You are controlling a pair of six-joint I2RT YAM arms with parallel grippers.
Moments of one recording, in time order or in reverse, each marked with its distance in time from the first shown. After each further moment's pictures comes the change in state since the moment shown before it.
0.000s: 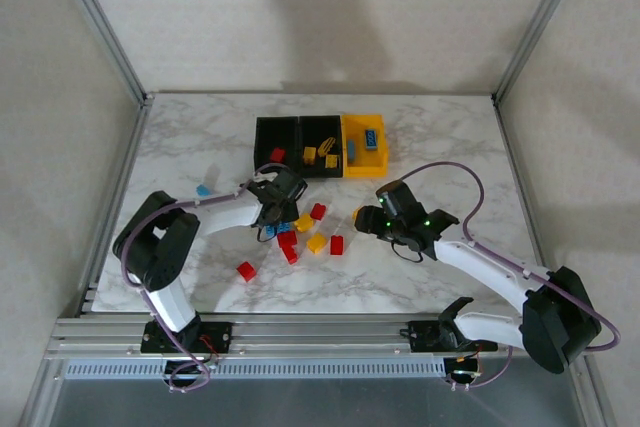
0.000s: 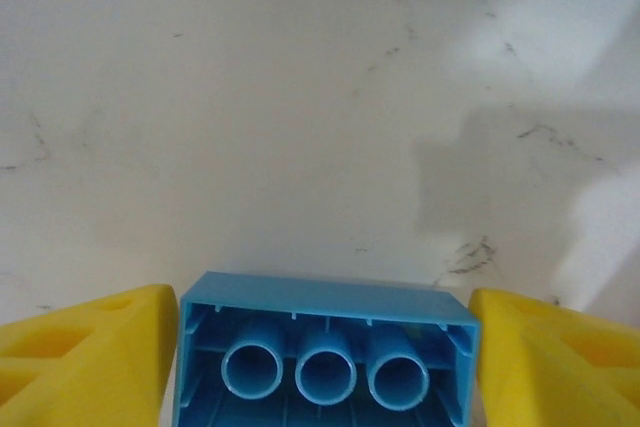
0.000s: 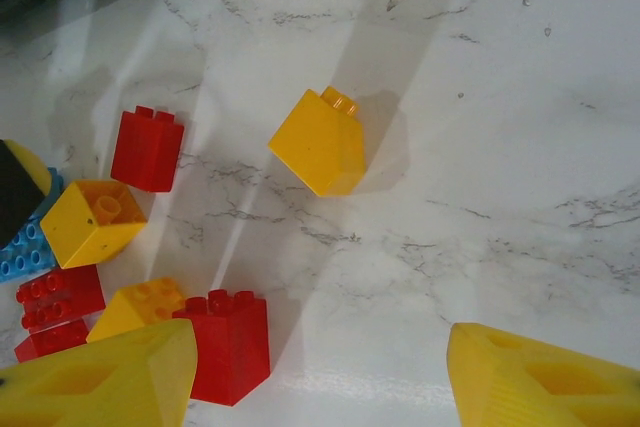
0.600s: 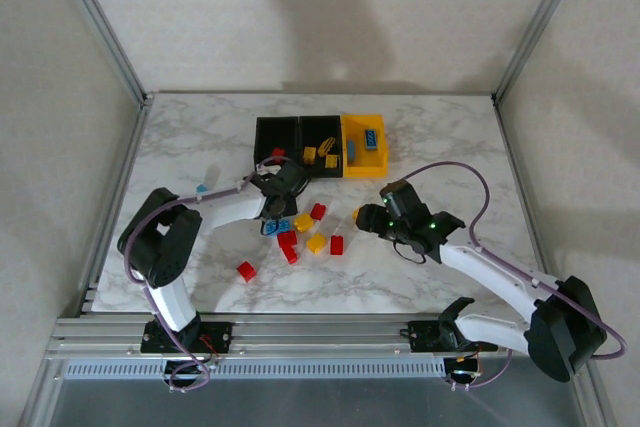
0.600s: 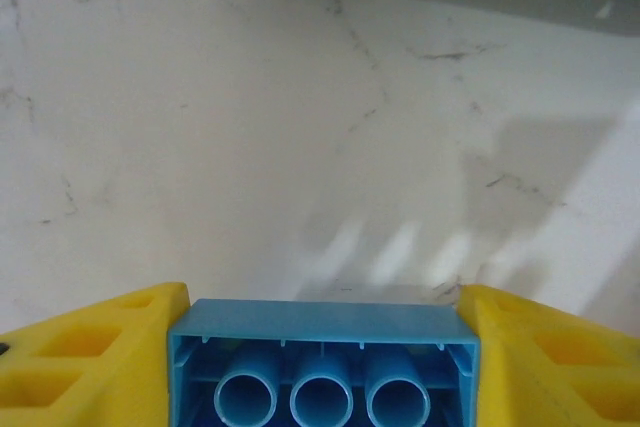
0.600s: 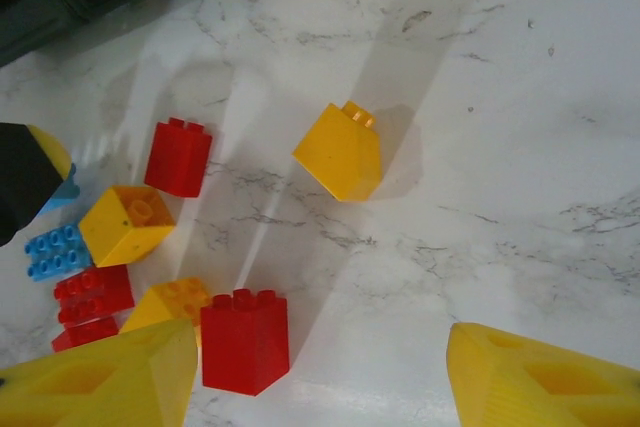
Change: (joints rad) left arm 0.000 0.021 0.096 -0.068 -0.041 0.037; right arm 0.000 -0.065 -0.002 -0.006 0.001 0.002
